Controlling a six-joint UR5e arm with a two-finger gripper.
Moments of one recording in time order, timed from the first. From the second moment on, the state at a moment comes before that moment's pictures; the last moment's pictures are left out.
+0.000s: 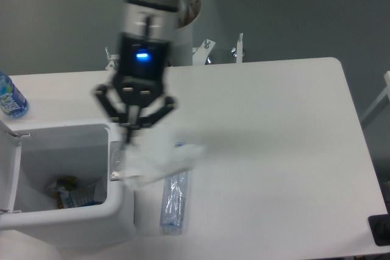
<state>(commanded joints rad) 2.13 -1.74 -1.47 -0.83 1.16 0.19</state>
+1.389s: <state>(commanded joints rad) 2.45 -1.84 -1.54 -0.85 1.18 0.13</state>
